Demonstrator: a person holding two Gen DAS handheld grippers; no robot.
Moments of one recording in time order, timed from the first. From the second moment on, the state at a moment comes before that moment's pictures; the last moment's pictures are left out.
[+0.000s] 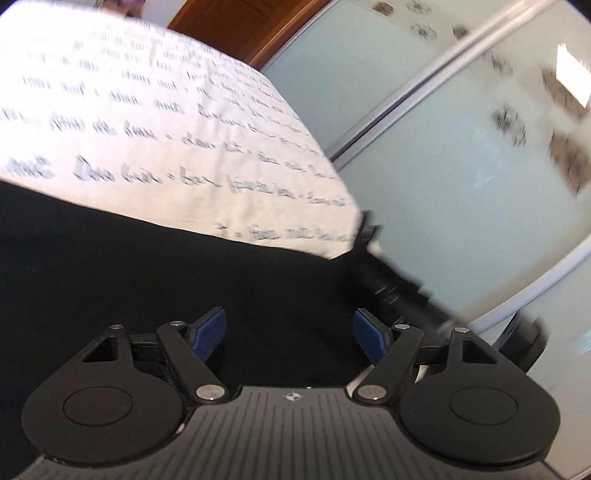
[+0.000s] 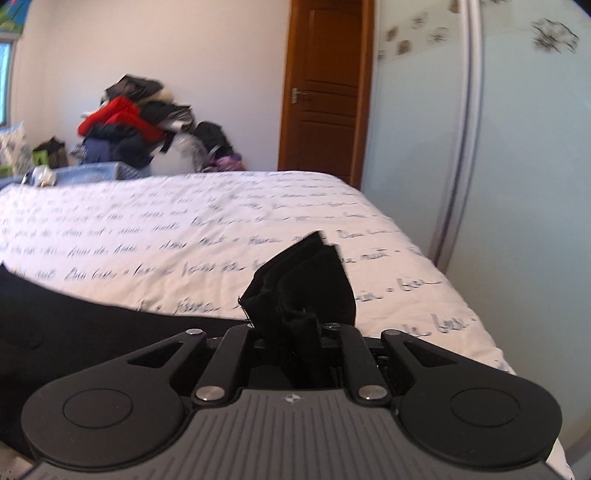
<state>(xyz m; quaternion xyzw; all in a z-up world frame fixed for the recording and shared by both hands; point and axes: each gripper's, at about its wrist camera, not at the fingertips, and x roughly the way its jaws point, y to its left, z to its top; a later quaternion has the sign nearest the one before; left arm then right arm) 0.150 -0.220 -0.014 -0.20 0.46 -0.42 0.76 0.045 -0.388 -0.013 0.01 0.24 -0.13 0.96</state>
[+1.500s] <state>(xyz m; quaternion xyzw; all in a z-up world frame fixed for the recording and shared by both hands) 0.150 -0.173 -0.008 -0.08 0.38 -0.35 0.85 0.028 -0.217 -0.027 -0.17 0.25 0.07 0.95</state>
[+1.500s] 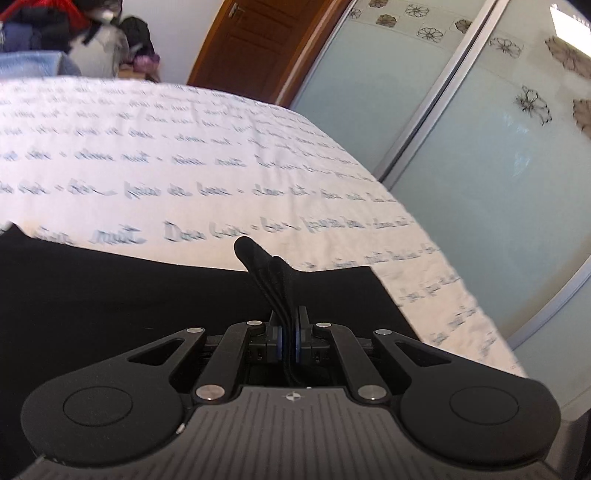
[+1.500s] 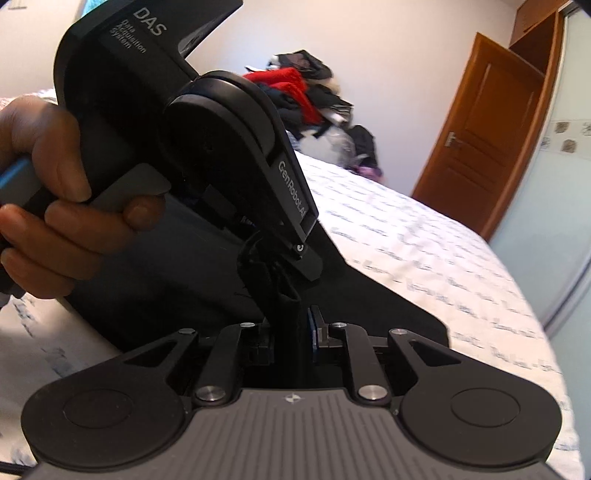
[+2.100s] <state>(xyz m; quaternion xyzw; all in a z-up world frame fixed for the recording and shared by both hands) 0.154 -0.109 -0.020 -0.07 0.39 -0.30 0.87 0.038 -0.186 -0.031 -0.15 0.26 0.16 0.94</state>
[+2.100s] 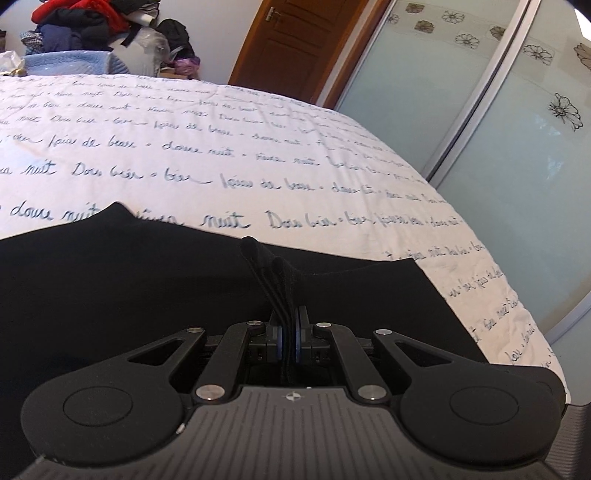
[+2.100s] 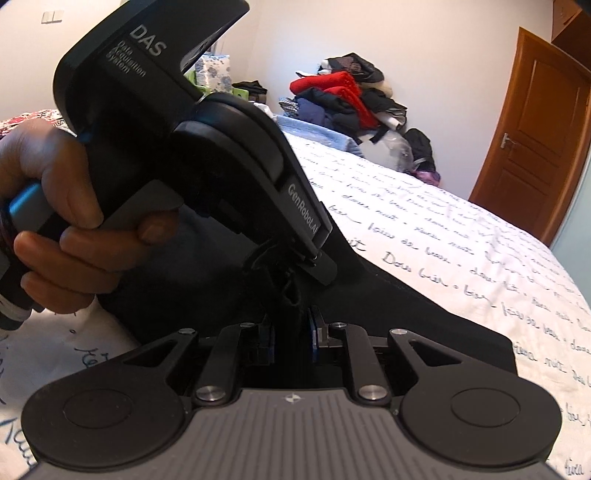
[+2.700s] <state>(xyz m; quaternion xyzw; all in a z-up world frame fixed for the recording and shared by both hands) 0.151 -0.093 -0.023 -0.06 0.39 -0.28 0.88 0.046 -0.180 -0.028 -0.15 0.27 0.18 0.93</state>
